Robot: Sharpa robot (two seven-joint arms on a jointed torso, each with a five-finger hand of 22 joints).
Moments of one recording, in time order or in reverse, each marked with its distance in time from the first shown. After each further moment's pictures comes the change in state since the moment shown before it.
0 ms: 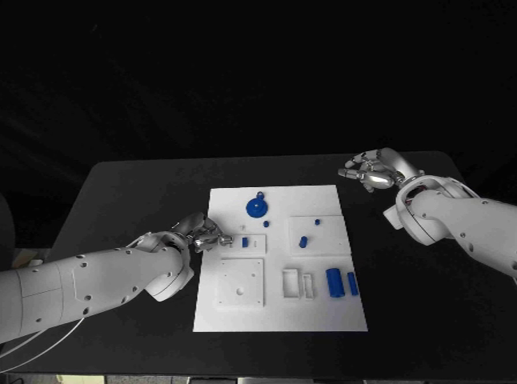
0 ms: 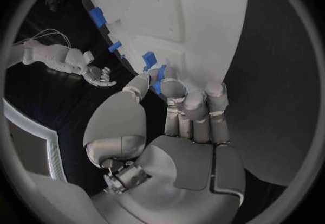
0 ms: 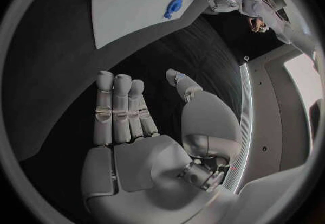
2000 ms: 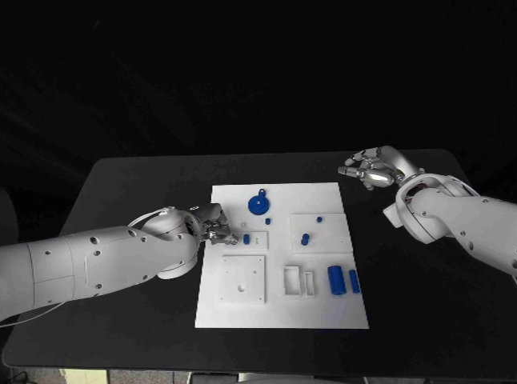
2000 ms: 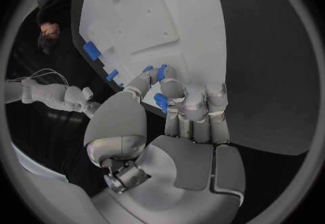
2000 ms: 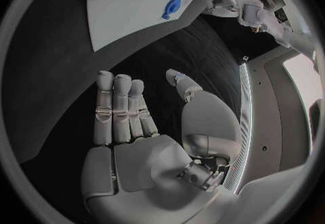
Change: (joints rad) left arm 0.091 0.042 -0.006 0.021 -0.333 0.282 -0.235; left_hand 0.007 0.007 -0.012 -0.012 -0.016 0.003 -0.004 -0.008 0.002 0.000 0.000 0.000 0.004 0.006 0.006 0.004 0.001 -0.001 0.000 0.000 0.004 -0.001; right arm -0.002 0.008 0.000 0.001 0.000 0.000 0.000; right_hand 0.000 0.000 0.000 0.000 0.000 -0.001 0.001 0.000 -0.001 0.000 0.000 0.000 -0.003 0.003 -0.003 0.000 0.002 0.000 0.000 0.000 0.000 0.002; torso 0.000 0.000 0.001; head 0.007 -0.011
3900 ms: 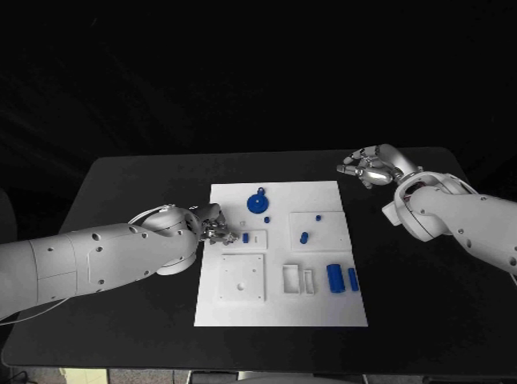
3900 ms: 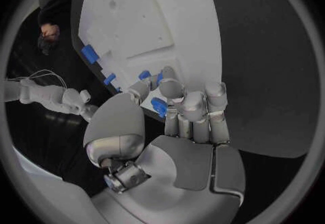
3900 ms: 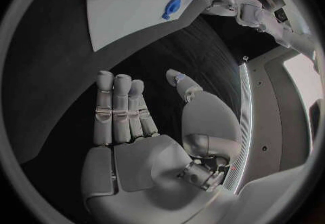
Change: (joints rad) left arm 0.000 0.016 -0.001 -0.036 0.017 0.051 0.006; left_hand -0.073 -0.045 0.095 0.151 -0.170 0.004 0.004 -0.015 0.000 0.000 0.000 -0.009 -0.003 0.001 -0.008 0.000 -0.003 0.001 0.000 0.000 0.000 -0.003; right arm 0.000 0.003 0.000 -0.003 0.000 0.000 0.000; right_hand -0.008 0.000 0.000 0.000 0.004 -0.003 -0.001 0.000 -0.001 0.000 0.000 0.004 -0.003 -0.001 0.001 0.000 0.001 0.000 0.000 0.000 -0.004 0.001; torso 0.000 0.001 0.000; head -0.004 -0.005
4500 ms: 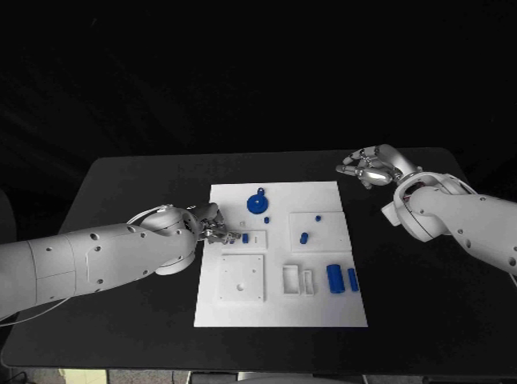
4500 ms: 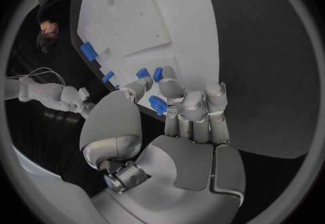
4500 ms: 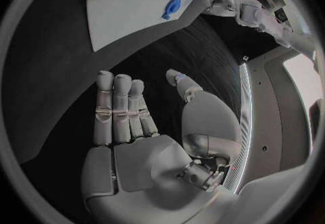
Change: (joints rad) left arm 0.000 -0.003 0.000 -0.006 0.016 -0.012 0.000; left_hand -0.007 -0.111 0.022 0.176 -0.218 -0.004 0.003 0.000 0.013 0.000 0.000 0.000 0.002 -0.003 -0.004 -0.004 -0.002 0.000 -0.011 0.003 0.000 0.000; right arm 0.000 0.001 0.000 0.000 0.000 0.000 0.000; right_hand 0.000 0.000 0.000 0.000 0.000 0.003 0.002 0.000 0.000 0.000 0.000 0.000 0.000 -0.001 0.001 0.000 0.000 0.000 0.000 0.000 0.000 0.001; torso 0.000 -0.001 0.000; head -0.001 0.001
